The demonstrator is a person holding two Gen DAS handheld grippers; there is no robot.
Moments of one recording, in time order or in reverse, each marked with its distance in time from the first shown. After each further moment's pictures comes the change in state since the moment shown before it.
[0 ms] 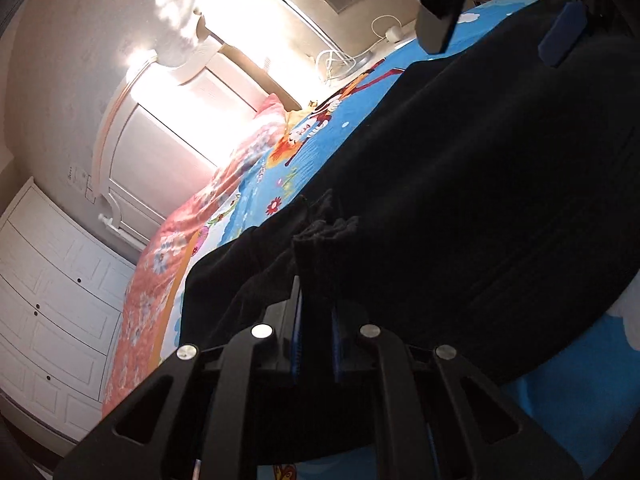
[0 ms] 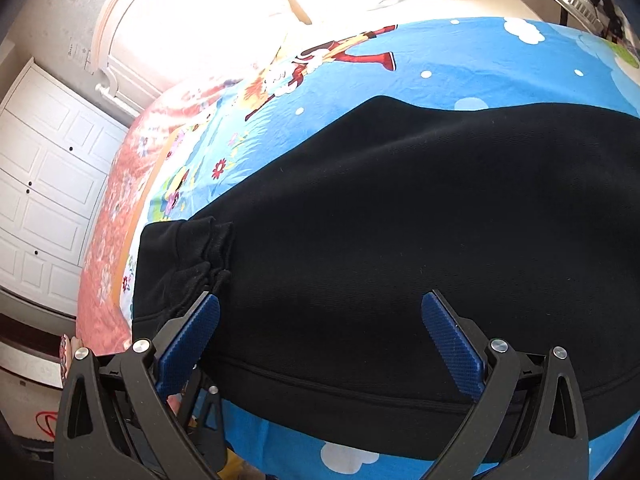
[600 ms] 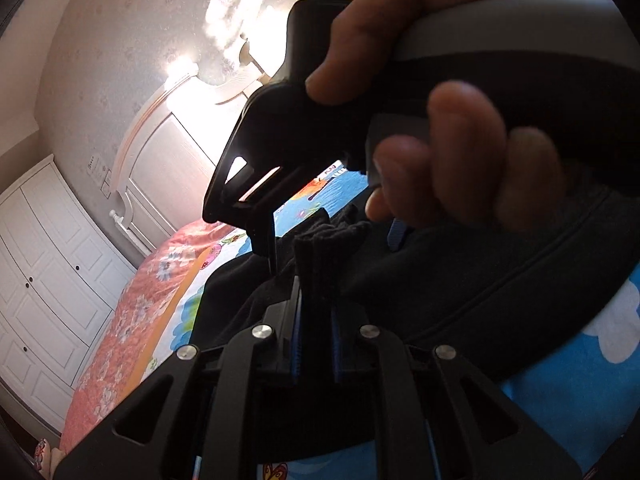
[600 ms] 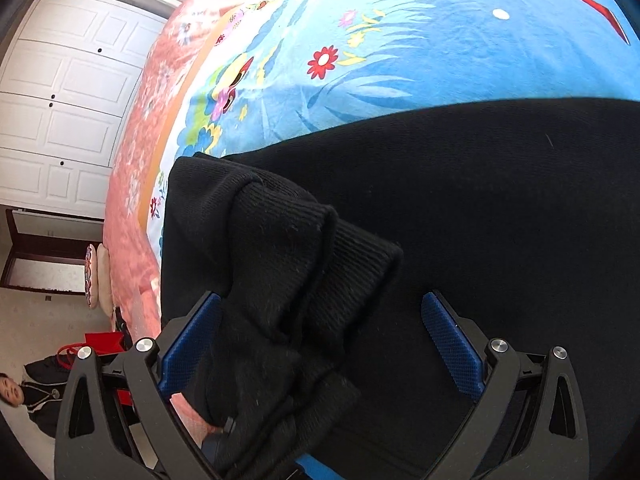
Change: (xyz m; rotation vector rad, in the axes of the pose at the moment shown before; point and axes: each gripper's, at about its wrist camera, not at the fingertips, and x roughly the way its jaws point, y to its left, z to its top) left arm -0.023 0.026 -0.009 -0.160 -0.154 -0.007; right arm 0.141 0.120 0.036 -0.176 0.399 0.141
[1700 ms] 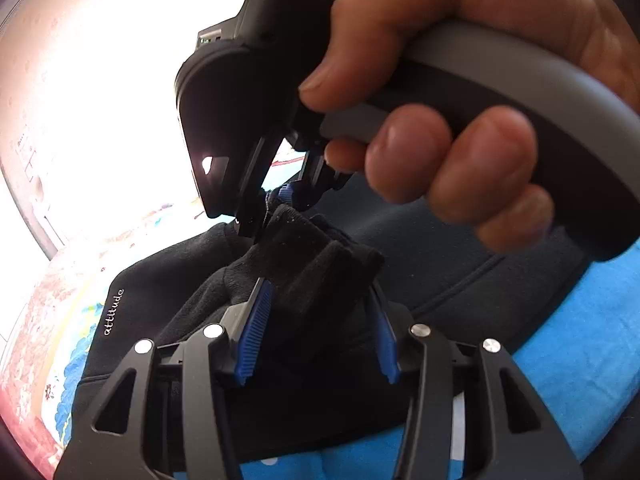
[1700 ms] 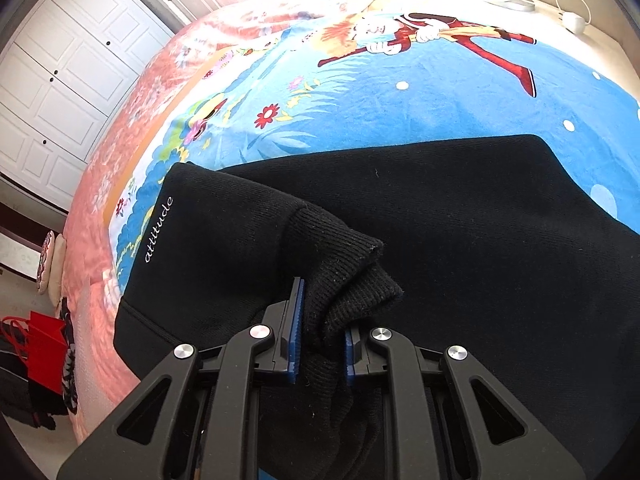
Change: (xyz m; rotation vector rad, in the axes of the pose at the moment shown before) left arm 0.025 -0.034 0.023 -0.094 -0.030 -0.326; right arm -0.060 -0.043 -0.032 -0.140 -0.197 -0.174
